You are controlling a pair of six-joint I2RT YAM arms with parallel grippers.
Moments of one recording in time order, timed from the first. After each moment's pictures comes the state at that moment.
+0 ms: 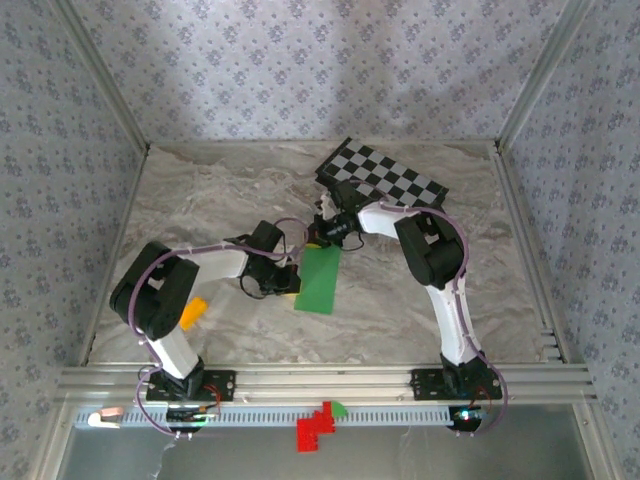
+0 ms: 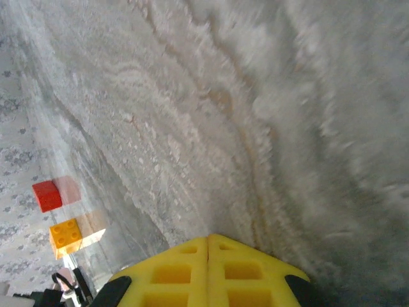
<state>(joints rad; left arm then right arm) -0.57 1.73 0.82 -0.37 0.51 -0.50 0.52 2.24 1.50 -0.27 -0.70 0.63</state>
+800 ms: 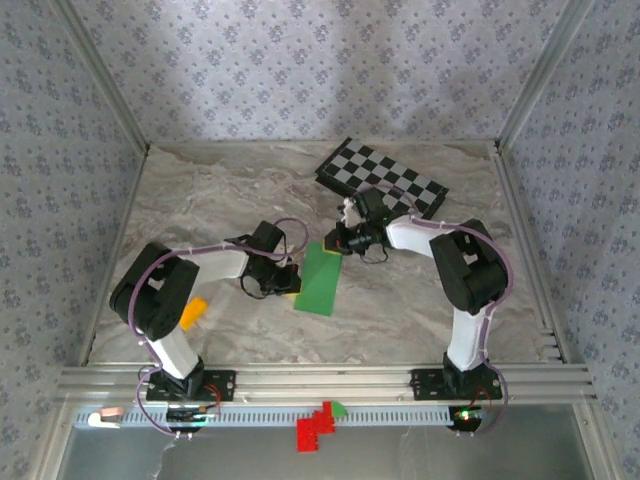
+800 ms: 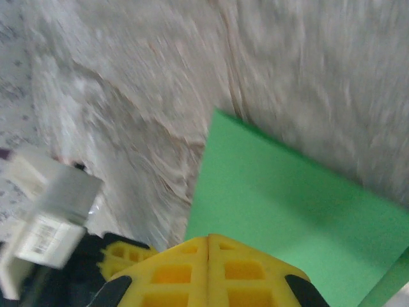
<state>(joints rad) -0.58 1.72 0.83 -0.37 0.50 -0.52 0.51 1.89 1.10 -0.16 -0.64 0.61</state>
